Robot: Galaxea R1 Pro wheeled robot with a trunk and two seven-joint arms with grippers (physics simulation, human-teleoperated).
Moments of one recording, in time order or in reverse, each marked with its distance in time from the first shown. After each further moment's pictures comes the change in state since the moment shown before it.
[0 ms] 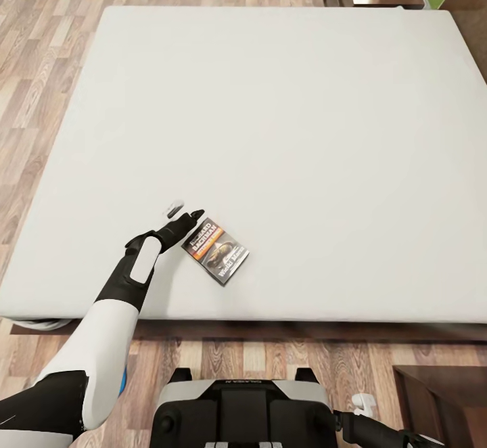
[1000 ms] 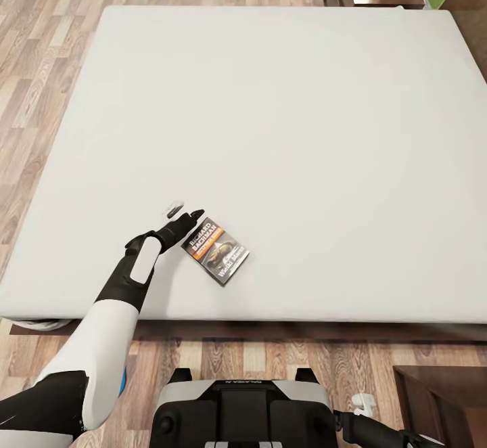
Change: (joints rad) left arm 0.001 0.000 0.000 0.001 0.000 -0.006 -0.003; right arm 0.000 0.000 0.000 0.000 0.000 0.000 0.001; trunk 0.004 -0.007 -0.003
